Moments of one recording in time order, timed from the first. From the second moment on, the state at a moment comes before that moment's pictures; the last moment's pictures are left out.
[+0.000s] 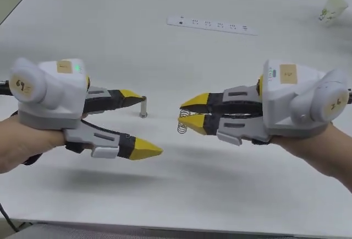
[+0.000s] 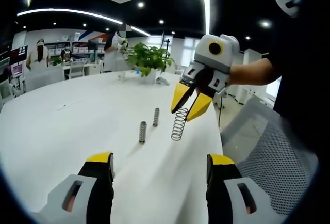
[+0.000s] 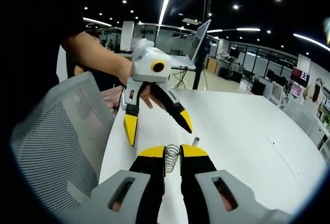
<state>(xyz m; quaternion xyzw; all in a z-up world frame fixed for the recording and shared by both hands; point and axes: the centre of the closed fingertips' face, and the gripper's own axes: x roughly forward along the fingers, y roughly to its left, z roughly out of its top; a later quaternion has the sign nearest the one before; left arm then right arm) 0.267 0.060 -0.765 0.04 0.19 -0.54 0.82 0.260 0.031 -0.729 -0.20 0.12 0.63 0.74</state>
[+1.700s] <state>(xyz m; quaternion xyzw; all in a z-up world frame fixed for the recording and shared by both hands) 0.280 0.103 -0.773 0.01 0.21 -0.48 0.85 0.295 0.047 -0.731 -0.21 0.12 0.61 0.75</state>
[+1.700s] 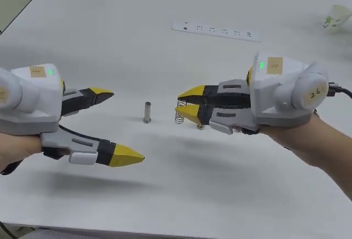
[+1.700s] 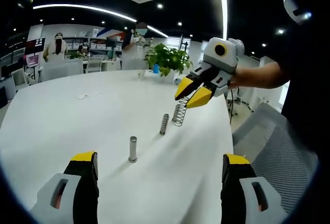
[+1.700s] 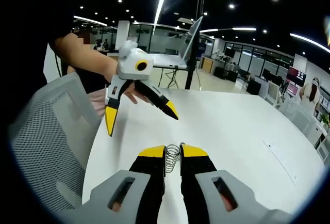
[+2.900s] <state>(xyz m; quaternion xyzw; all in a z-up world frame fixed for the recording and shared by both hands) 0.283 0.108 -0.777 0.01 0.21 -0.47 0.86 0.333 0.099 -0.735 -0.18 0.12 0.61 0.77</state>
